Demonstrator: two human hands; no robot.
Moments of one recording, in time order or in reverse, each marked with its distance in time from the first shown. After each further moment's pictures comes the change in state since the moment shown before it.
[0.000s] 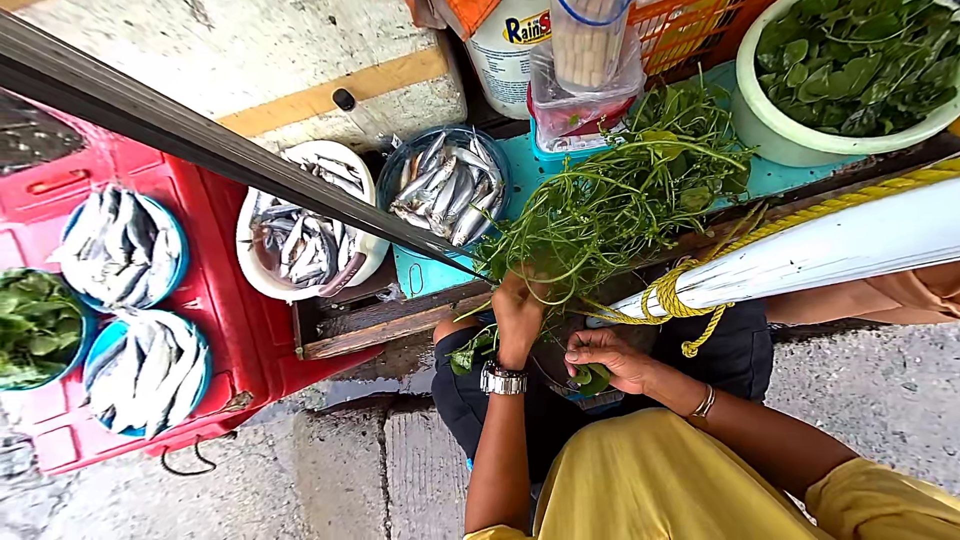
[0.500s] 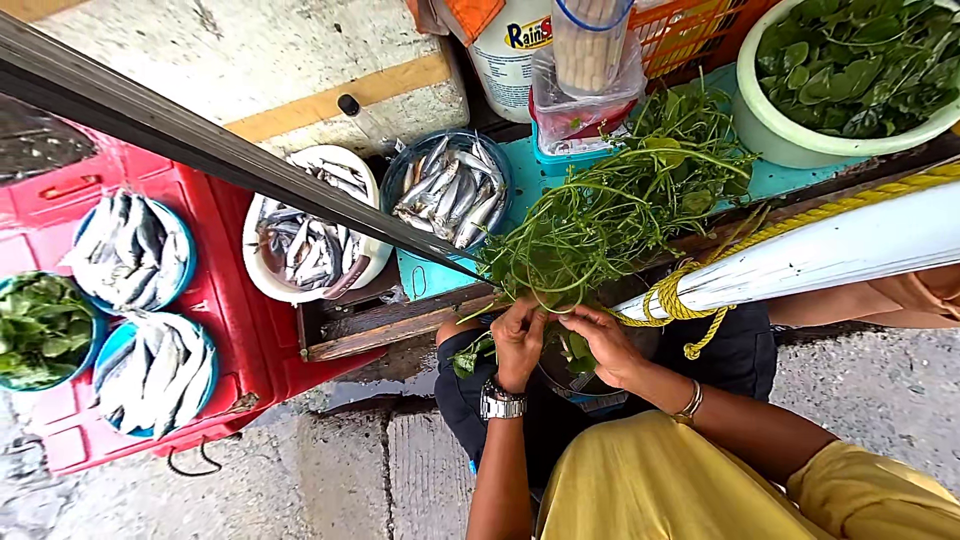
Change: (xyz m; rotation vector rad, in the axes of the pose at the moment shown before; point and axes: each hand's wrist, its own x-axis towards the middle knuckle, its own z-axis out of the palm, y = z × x) left_hand -0.023 -0.027 -0.004 -0.082 0.064 0.393; right_hand 0.022 -0.021 0.043 -0.068 0.440 -0.156
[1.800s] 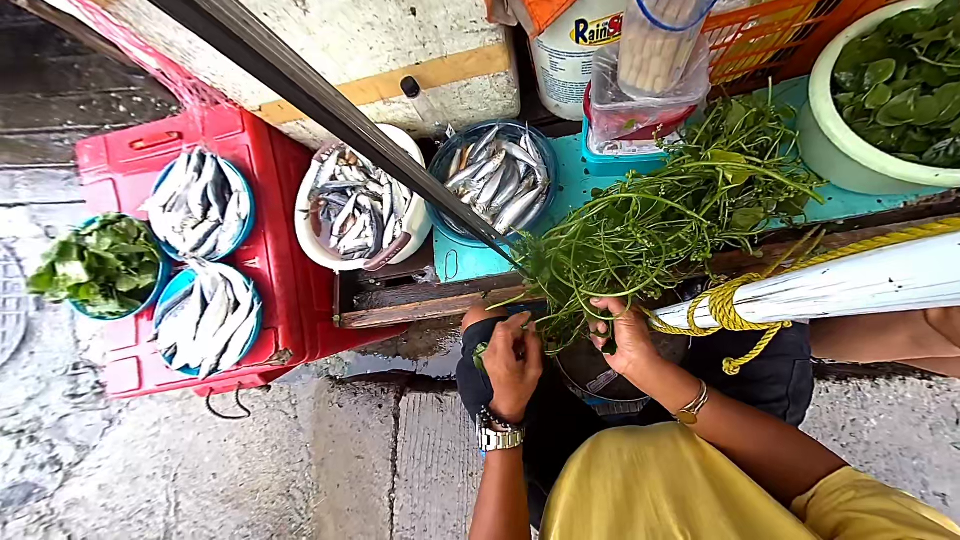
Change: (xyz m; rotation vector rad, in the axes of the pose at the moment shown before) left_hand -0.042 0.013 -0.047 0.455 0.218 0.080; right_hand 0.022 -0.009 0.027 0.352 0.299 0.129
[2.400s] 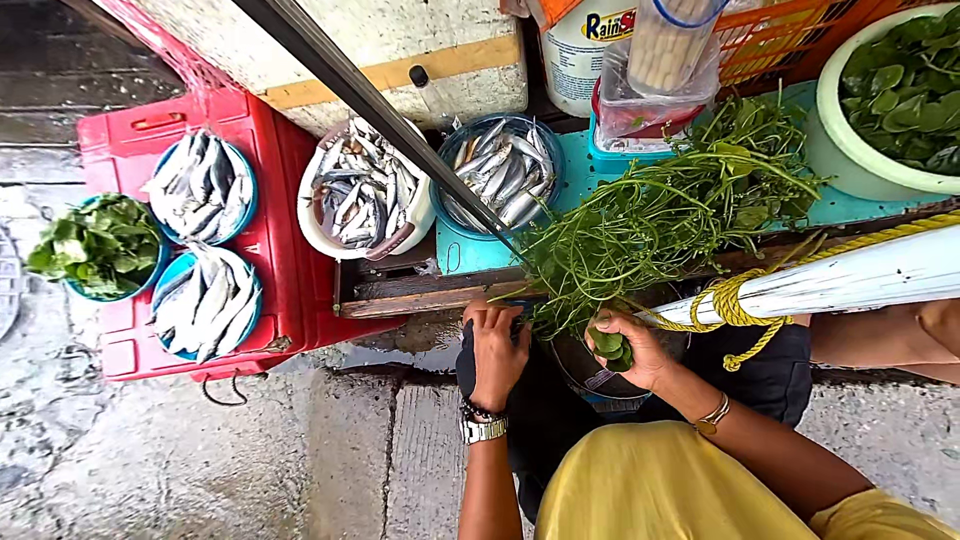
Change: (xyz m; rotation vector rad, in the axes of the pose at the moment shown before) left_hand 0.007 -0.024 -0.019 0.179 -0.362 -0.207; right_hand 0.000 0.004 -0.051 -0.154 -0.538 0.055
